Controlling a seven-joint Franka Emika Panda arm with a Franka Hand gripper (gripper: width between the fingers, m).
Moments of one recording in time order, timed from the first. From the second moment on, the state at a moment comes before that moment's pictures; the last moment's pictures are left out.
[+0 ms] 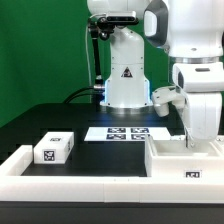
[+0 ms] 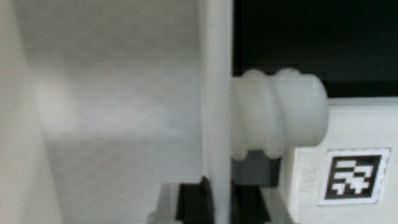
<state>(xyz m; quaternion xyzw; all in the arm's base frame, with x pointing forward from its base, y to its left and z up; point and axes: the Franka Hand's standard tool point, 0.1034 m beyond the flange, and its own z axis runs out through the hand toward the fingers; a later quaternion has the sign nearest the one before) 0.524 0.113 0.030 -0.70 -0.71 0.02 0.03</state>
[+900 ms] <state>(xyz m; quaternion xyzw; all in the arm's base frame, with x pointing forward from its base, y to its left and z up) 0.524 0.125 0.031 -0.71 -0.70 0.05 0.05</state>
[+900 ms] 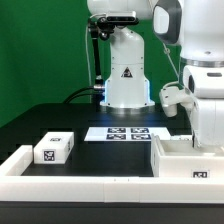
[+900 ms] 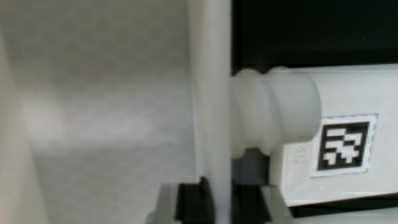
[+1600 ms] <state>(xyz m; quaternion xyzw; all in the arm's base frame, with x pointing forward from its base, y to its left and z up) 0.524 0.124 0.030 -0.71 -0.70 0.05 0.05</state>
